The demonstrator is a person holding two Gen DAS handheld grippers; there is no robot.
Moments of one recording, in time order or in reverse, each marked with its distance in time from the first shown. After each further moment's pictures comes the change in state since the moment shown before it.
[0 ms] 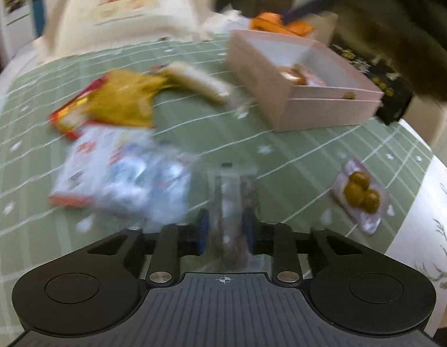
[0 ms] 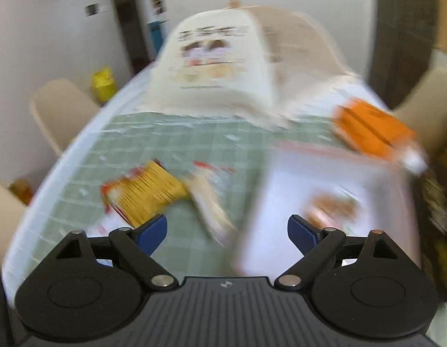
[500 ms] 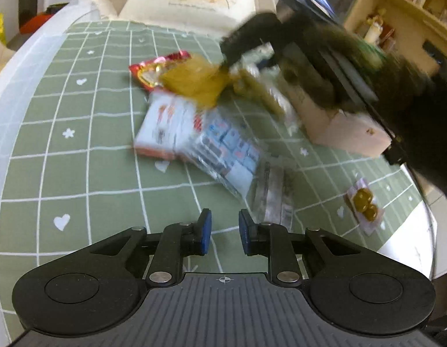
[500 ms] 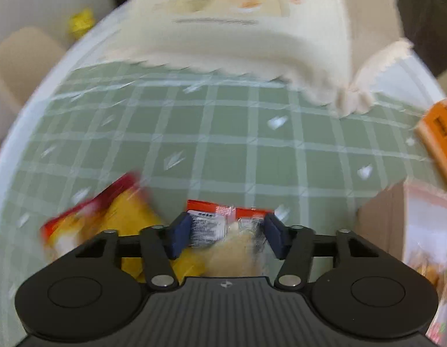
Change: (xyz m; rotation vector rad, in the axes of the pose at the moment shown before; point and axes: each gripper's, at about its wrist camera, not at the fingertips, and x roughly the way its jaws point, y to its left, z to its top) left arm -0.046 0.065 -0.035 -0.246 -0.045 -0.052; right arm 0.184 0.048 0.048 -0.028 0.261 -0.076
